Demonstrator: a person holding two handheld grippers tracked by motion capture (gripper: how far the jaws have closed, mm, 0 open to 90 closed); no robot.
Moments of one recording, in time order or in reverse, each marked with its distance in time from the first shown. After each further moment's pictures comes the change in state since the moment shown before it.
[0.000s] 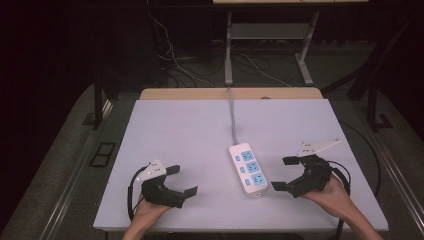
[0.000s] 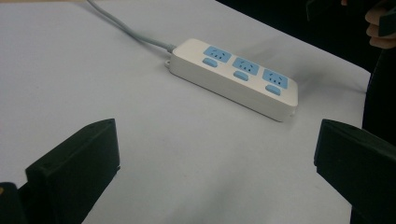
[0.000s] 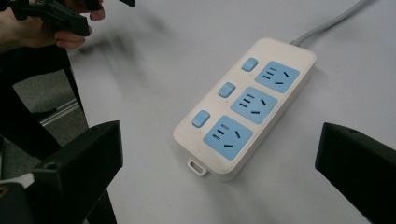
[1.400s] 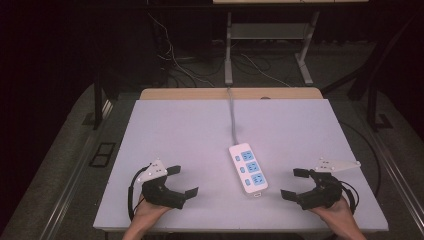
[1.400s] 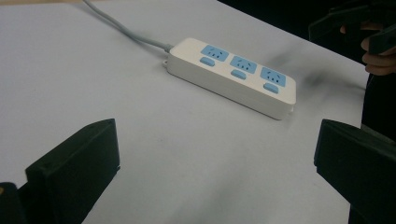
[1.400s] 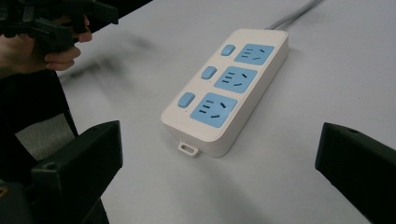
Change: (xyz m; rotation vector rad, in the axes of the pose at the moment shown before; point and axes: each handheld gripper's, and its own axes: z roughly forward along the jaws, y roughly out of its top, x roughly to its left) left arm -0.002 0.001 0.000 0.006 -0.001 0.018; right arm -0.003 -0.061 -0.006 -0.166 -0.042 0.122
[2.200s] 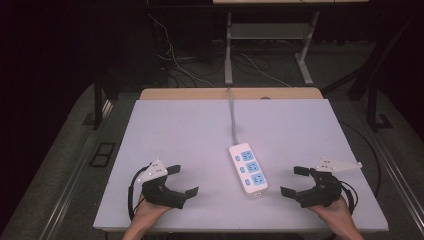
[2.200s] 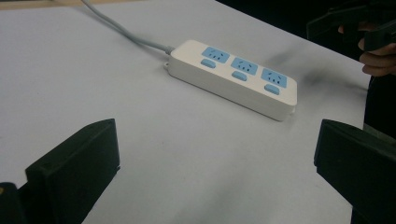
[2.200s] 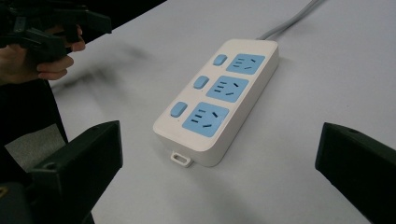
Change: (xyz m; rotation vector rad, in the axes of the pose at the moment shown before) left arm -0.001 0.001 0.000 -0.001 0.009 0.011; right arm -0.003 -0.002 0.001 -0.055 -0.018 0.008
